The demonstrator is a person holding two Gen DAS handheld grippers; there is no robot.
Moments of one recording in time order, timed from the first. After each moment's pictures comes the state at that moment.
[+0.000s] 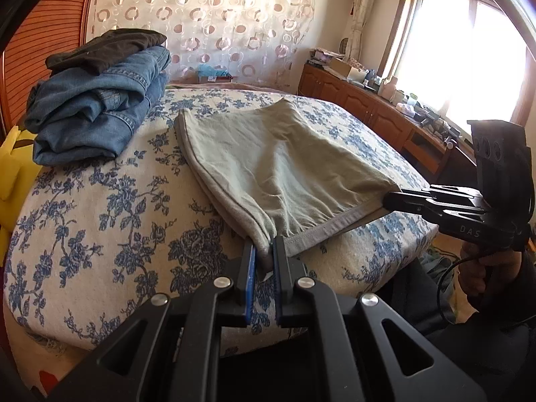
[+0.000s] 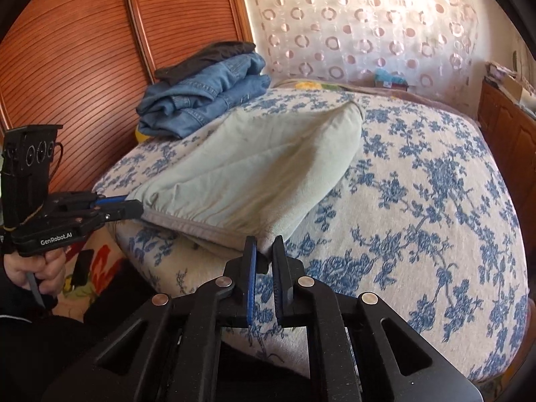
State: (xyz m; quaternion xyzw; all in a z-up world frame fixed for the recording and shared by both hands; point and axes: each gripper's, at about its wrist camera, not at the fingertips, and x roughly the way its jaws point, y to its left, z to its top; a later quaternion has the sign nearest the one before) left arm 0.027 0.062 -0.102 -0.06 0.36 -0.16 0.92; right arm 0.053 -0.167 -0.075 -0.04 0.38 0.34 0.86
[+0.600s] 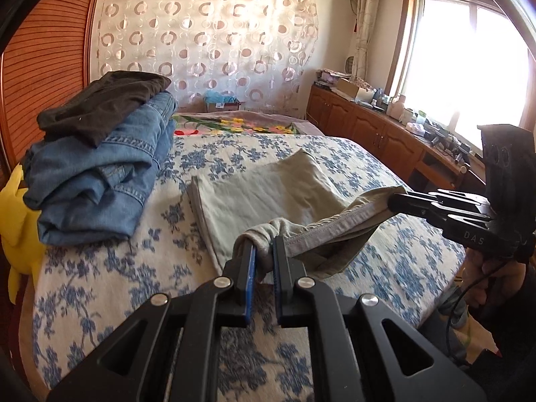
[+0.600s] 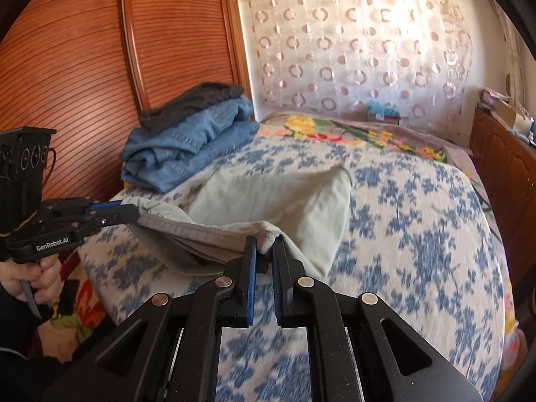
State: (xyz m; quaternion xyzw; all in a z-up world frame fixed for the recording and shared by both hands) left arm 0.089 0.075 -0.064 -0.05 0.32 -0.14 0.94; right arm 0.107 -0.150 -0.038 -0.04 0.32 0.33 0.89
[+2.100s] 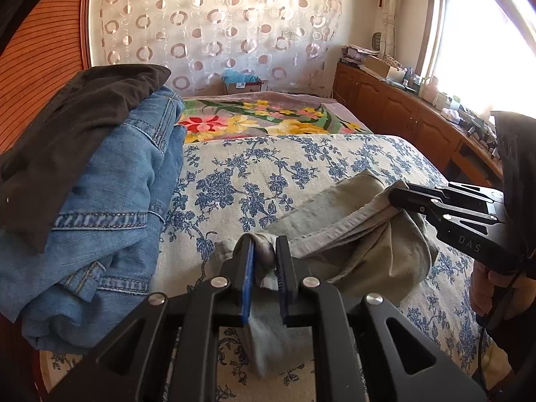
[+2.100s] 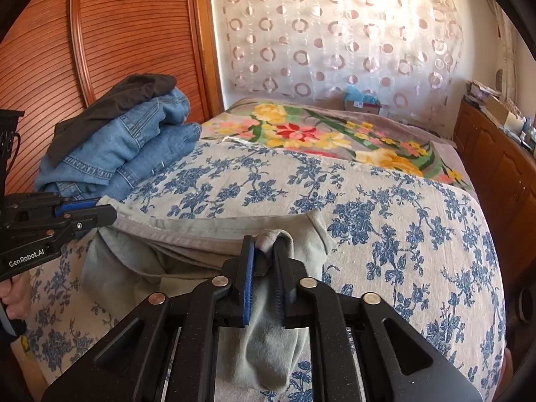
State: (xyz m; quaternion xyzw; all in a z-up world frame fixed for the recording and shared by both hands) left arm 0.217 0.080 -0.071 -0.02 0.37 -0.09 0.92; right arm 0.244 -0.109 -0.063 -0.06 0.36 0.27 0.89
